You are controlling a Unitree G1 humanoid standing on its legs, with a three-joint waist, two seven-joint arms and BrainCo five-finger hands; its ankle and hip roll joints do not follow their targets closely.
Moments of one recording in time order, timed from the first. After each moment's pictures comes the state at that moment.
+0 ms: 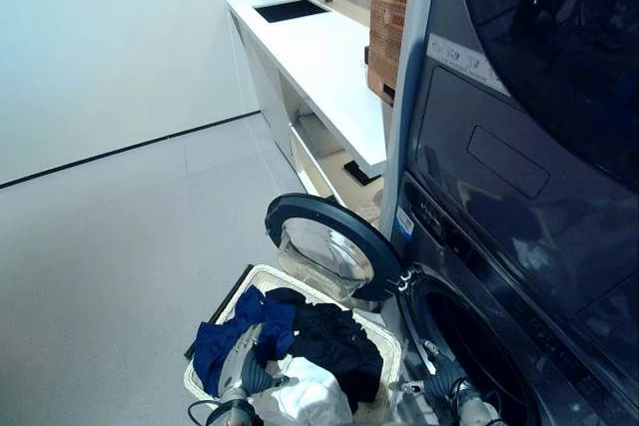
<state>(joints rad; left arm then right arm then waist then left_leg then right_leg) -0.13 0.22 -0.45 1.19 0.42 -0.36 0.73 -0.14 -0.27 0.44 1.19 -0.08 -0.37 -0.21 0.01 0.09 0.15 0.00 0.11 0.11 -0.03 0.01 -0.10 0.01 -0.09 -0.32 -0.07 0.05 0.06</state>
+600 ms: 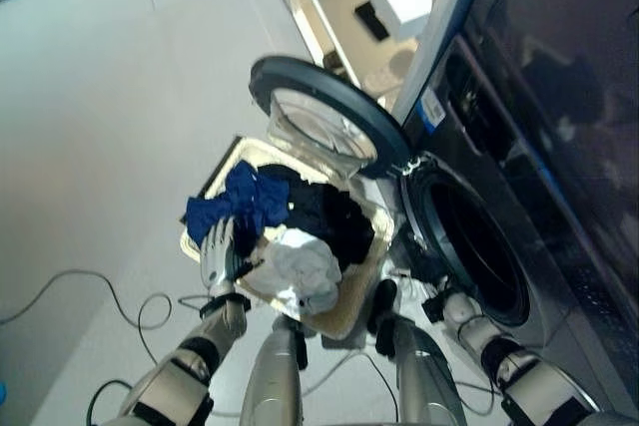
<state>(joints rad) -0.59 0.32 -0.41 1.20 0.33 -0.21 0.92 -0.56 -0.31 0.45 1.10 0.16 -0.45 -0.21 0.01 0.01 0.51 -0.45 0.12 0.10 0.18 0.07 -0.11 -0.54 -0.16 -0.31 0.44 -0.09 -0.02</state>
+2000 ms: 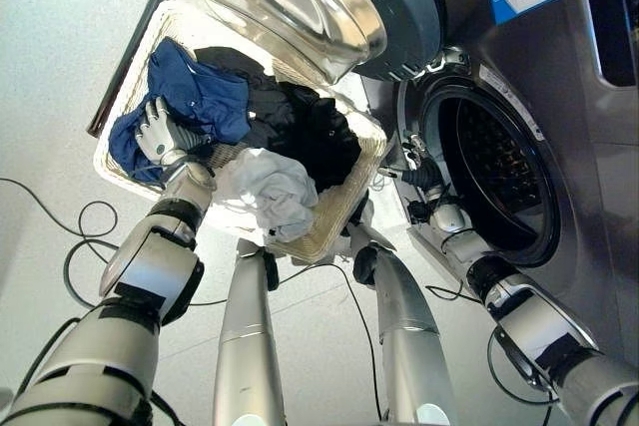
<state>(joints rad) -1.15 0.49 -0.48 1.37 0.10 0.16 0.72 -0.78 -0.37 0.49 0.99 0.35 -0.47 -0.25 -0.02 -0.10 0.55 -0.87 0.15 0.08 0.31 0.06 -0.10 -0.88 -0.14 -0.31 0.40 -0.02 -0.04</state>
